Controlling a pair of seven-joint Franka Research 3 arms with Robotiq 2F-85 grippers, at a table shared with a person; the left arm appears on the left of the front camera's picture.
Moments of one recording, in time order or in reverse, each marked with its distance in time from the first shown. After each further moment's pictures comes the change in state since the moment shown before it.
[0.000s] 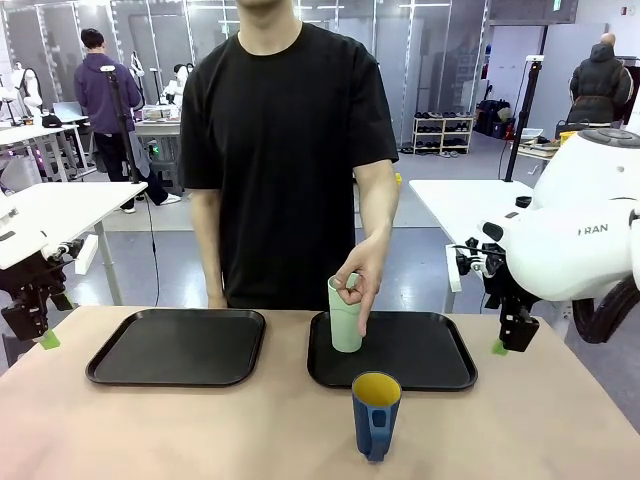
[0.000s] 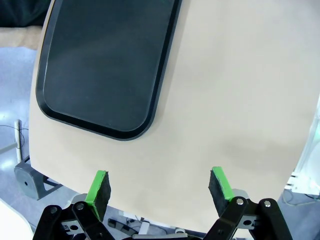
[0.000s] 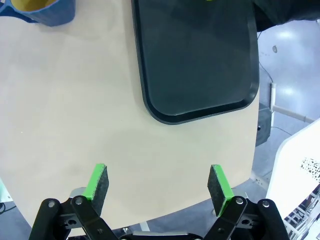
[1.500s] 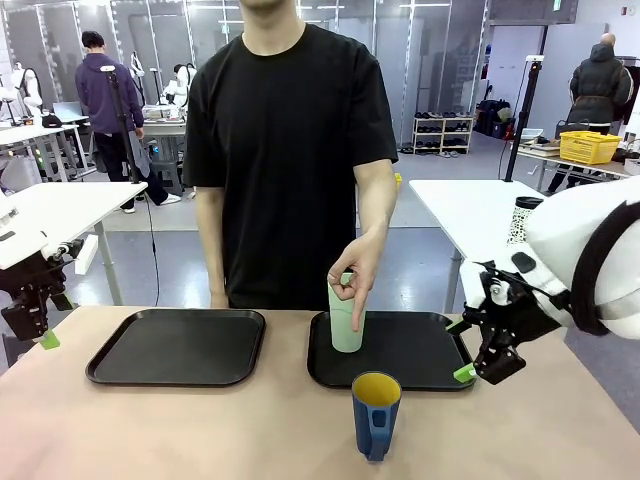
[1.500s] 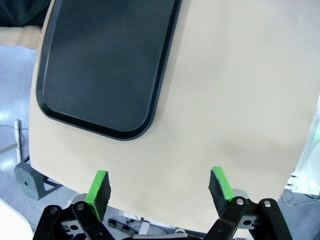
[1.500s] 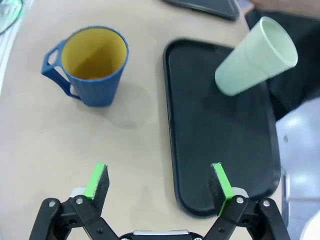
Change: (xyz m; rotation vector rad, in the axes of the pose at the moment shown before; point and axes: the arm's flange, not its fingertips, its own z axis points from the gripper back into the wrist) left arm 0.000 0.000 0.000 0.000 0.000 0.000; right arm -0.031 0.029 -0.060 0.098 -0.604 0.032
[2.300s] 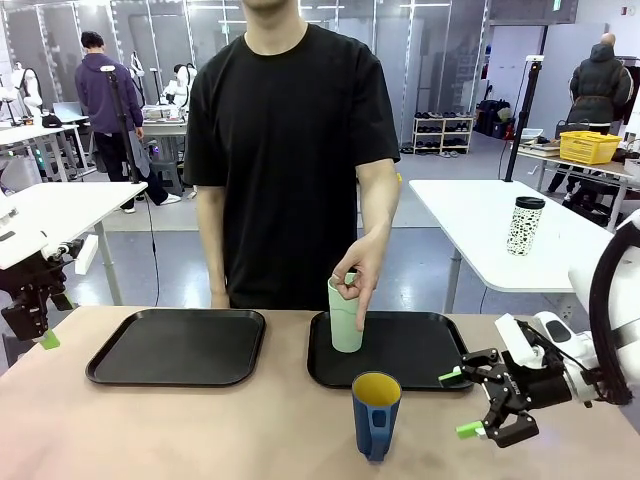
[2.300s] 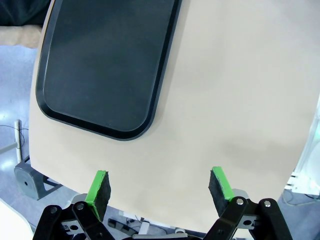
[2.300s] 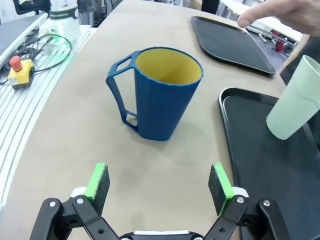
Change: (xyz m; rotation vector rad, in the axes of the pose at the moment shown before) left arm 0.000 0.000 0.000 0.000 0.000 0.000; right arm -0.080 0.045 -0.052 0.187 -0.399 -0.017
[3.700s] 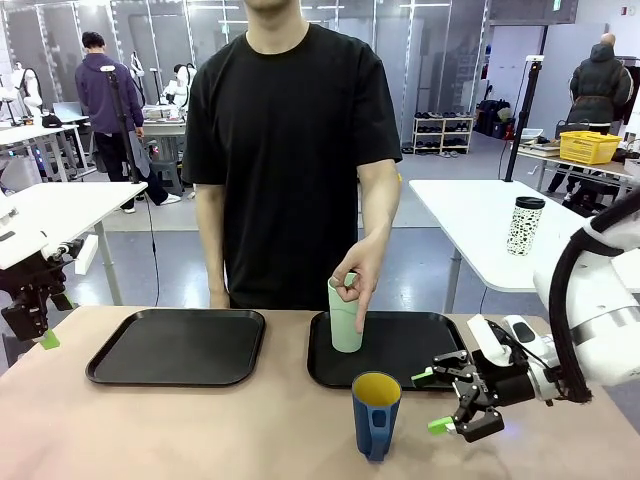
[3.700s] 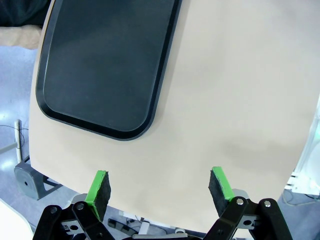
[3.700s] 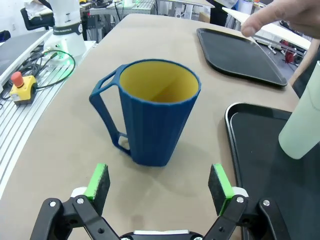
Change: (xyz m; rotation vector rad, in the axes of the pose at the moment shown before) left arm 0.000 0.000 0.000 0.000 0.000 0.000; right arm -0.007 -0.023 -0.043 0.060 -0.091 -0.033
